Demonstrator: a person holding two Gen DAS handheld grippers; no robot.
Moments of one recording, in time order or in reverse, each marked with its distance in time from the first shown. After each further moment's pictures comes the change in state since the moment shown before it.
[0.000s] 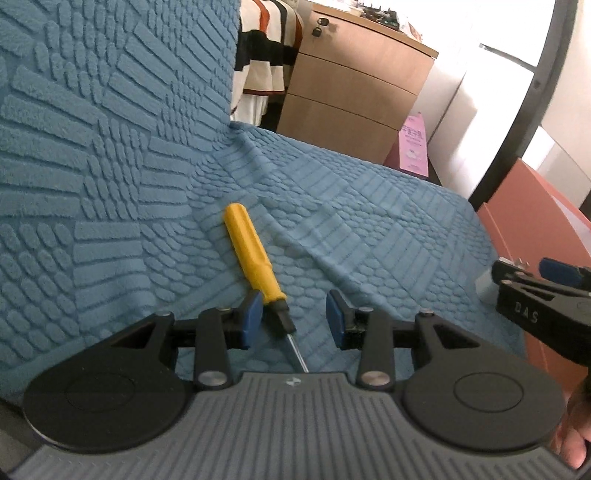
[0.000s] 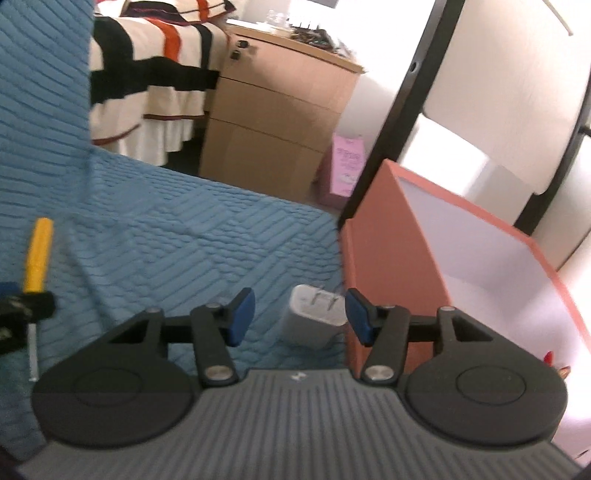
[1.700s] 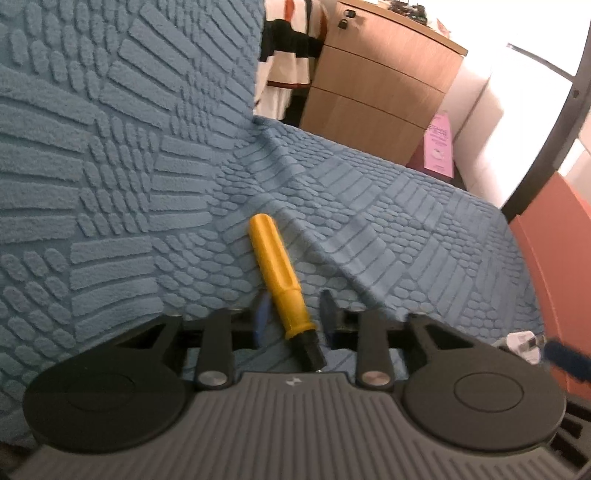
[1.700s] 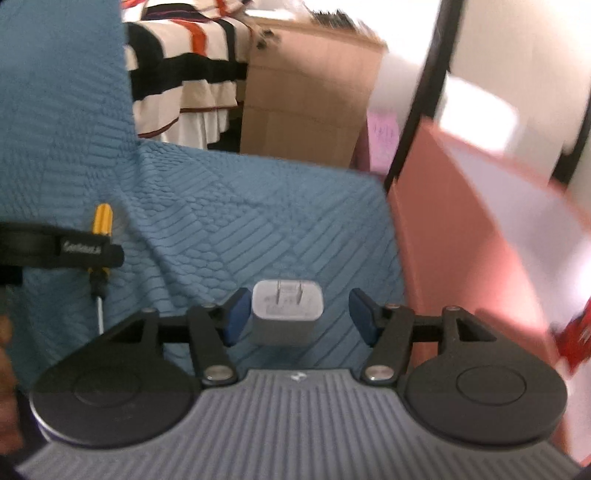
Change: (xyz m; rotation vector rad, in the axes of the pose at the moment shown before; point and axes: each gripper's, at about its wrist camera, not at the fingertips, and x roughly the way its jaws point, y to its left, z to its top) left arm 0.028 0.008 0.017 -0.040 0.030 0.074; right arm -0.018 0.008 -0.022 0.145 0.094 0.197
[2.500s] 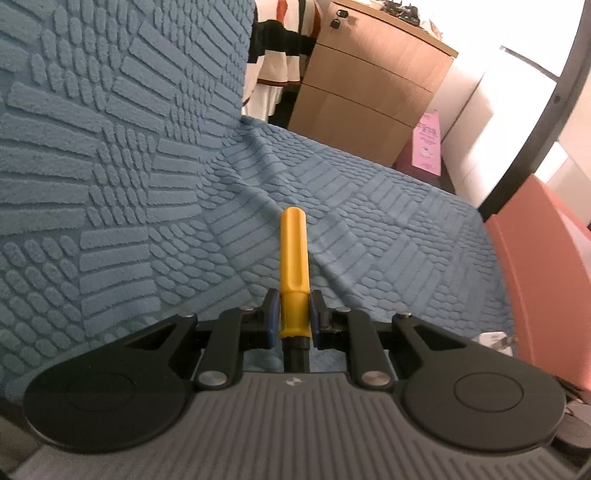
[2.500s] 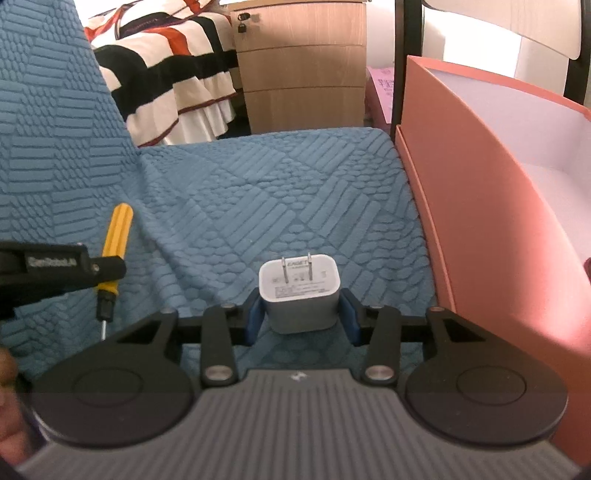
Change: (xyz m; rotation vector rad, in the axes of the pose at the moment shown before) left arm -0.031 -0.009 -0.001 -0.017 0.032 -0.056; right arm 0.007 -0.025 -0.006 0.153 0.070 0.115
